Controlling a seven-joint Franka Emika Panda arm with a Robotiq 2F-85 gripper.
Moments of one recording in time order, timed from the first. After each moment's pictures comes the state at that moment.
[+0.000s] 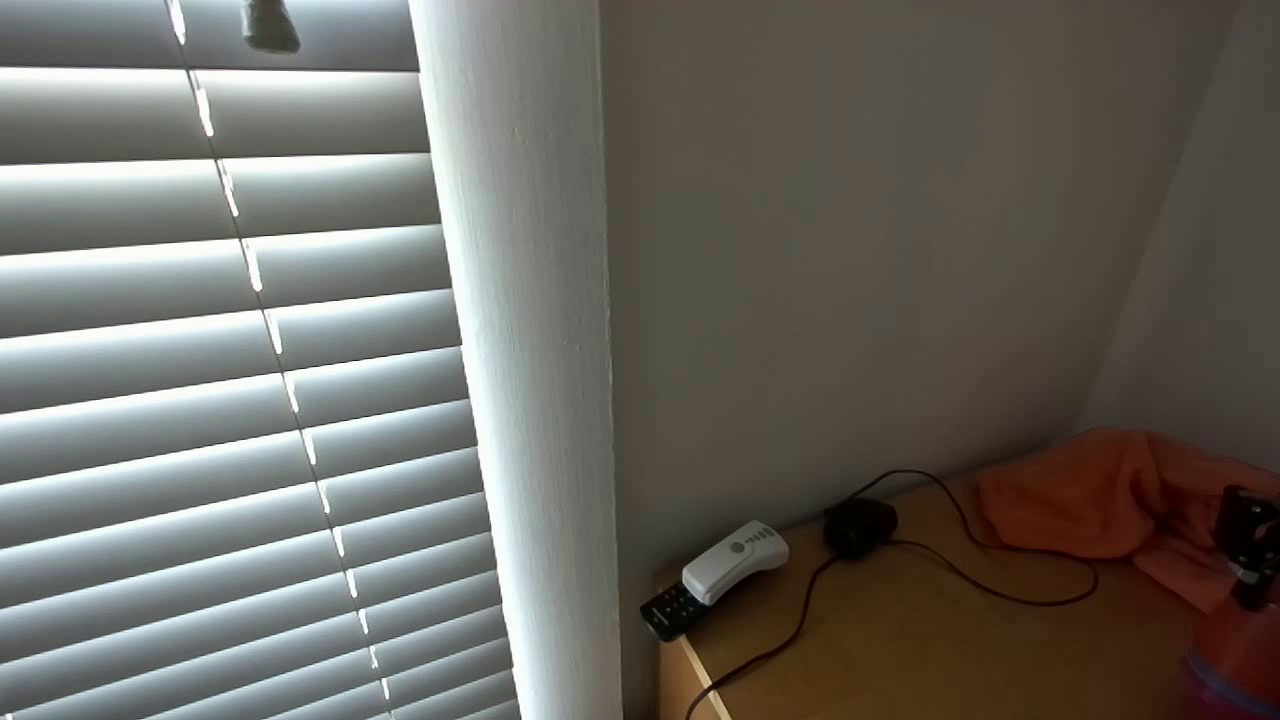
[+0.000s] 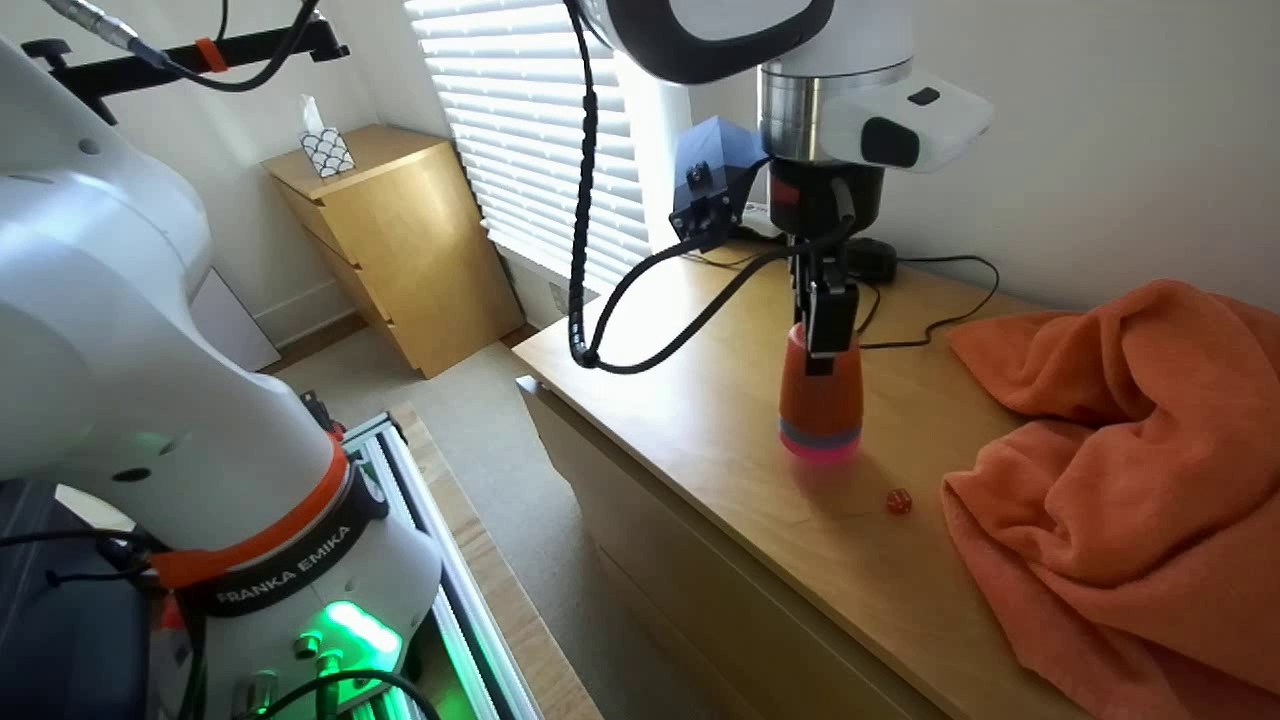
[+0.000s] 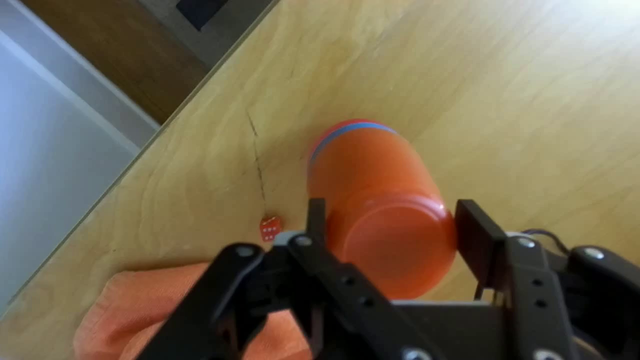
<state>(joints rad) -0.20 -0.10 -0.18 -2.56 0.00 2.46 0.32</state>
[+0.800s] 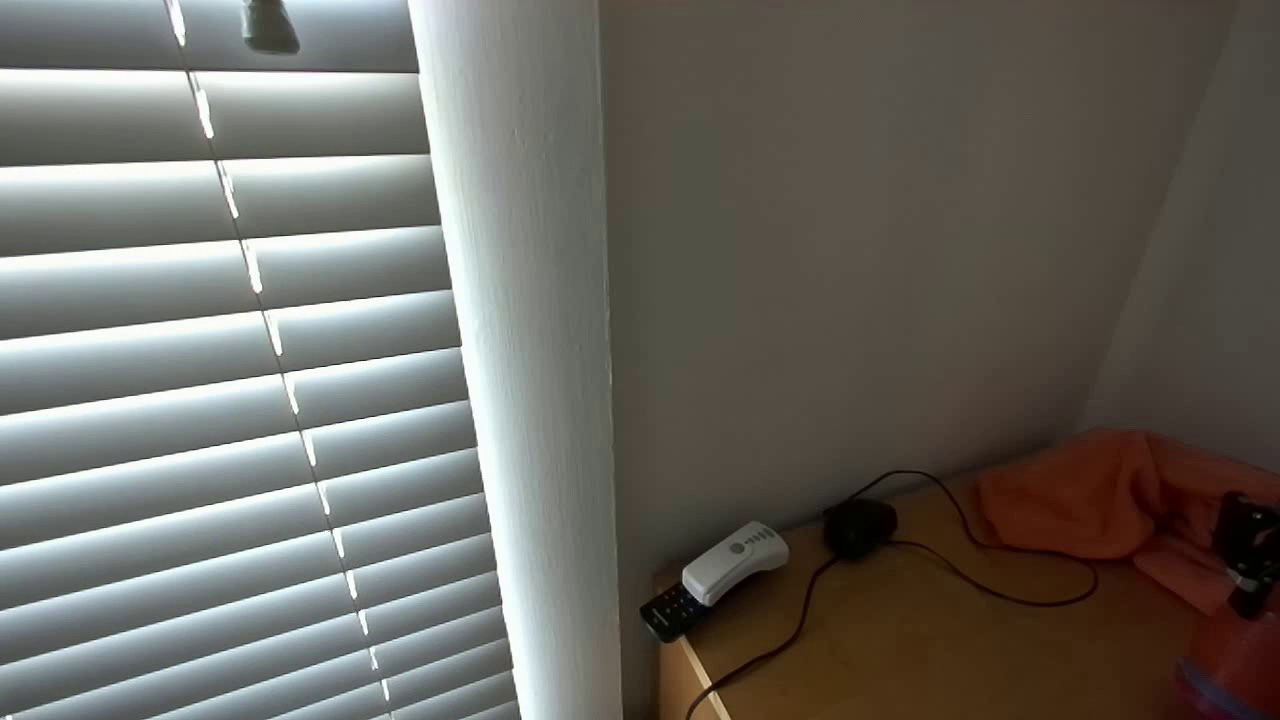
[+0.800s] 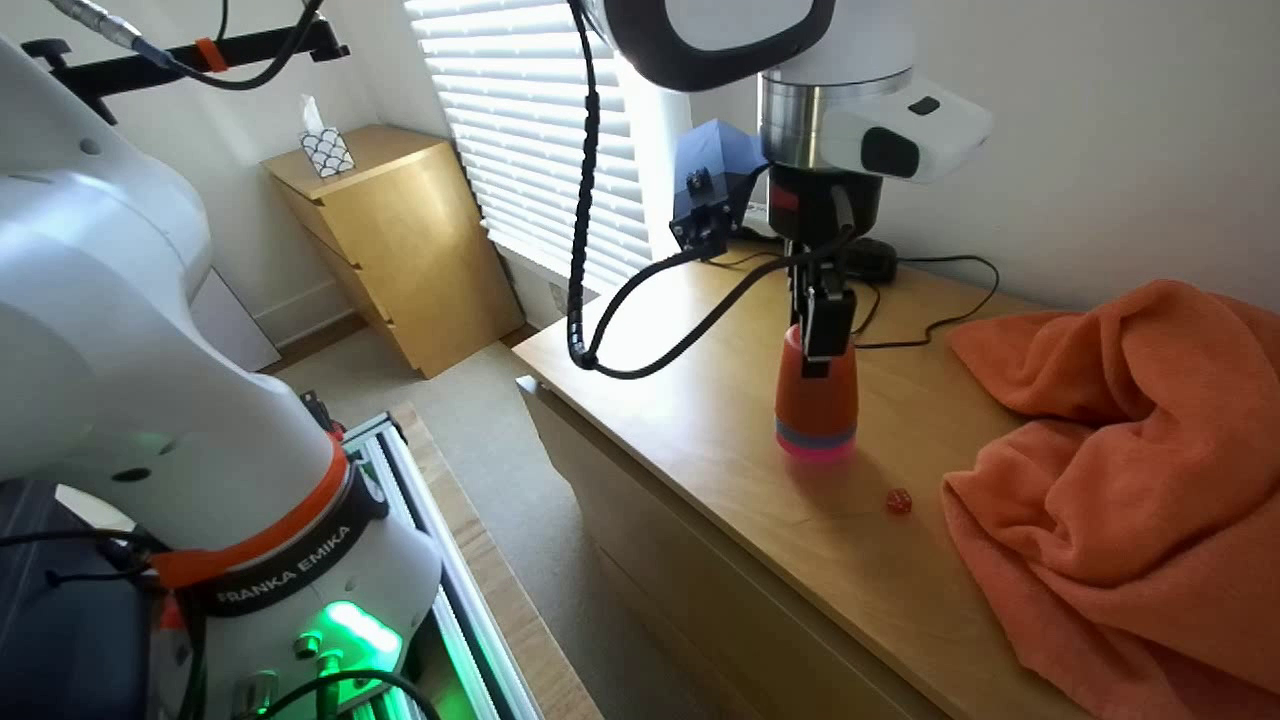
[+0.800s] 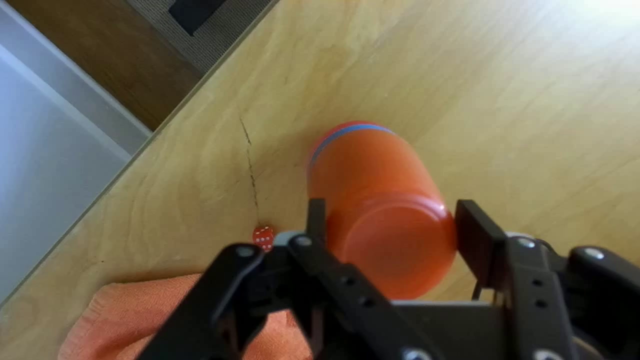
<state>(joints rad) -0.20 -0.09 -0.18 -2.56 0.05 2.45 0.27</state>
